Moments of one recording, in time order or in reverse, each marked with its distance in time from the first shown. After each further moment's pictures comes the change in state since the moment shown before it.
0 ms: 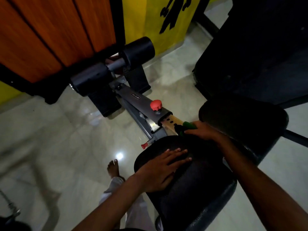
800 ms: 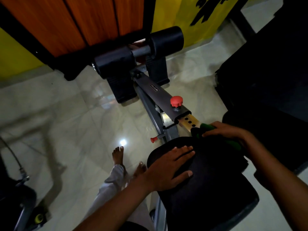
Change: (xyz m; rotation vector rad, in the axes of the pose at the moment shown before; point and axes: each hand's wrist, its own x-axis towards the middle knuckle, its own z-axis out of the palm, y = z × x) left_hand -0.012 -0.007 0.016 -0.120 0.238 -0.237; right_hand 0.037 -0.017 -0.016 -0.126 -0.266 0.046
